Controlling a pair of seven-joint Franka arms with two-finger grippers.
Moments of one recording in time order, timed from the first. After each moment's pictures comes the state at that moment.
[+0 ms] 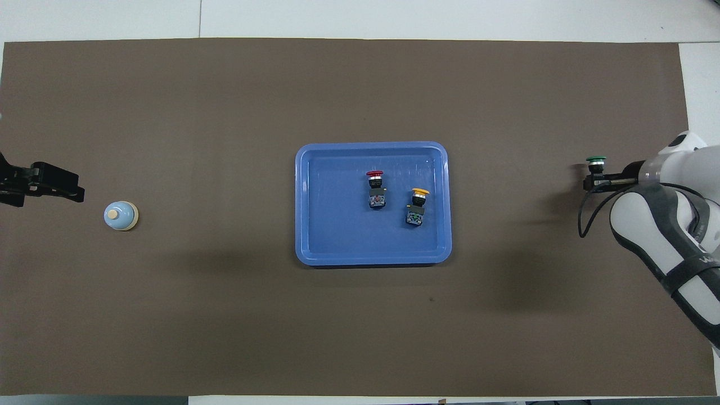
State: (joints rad) left arm 0.03 0.00 -0.02 -1.68 -0.02 1.55 0.03; right arm -0.26 0.20 0.10 -2.11 0.08 2.39 -0.22
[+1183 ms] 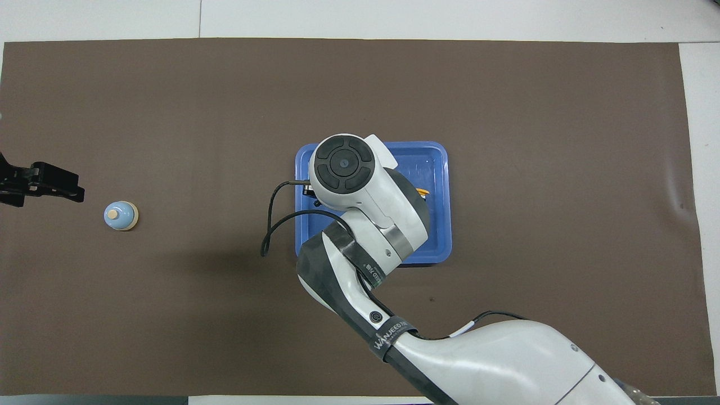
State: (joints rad) left arm 0.03 0.00 -0.02 -1.68 -0.02 1.55 0.03; right arm 0.57 0.52 0.10 -1.54 -0.03 2.12 0.80
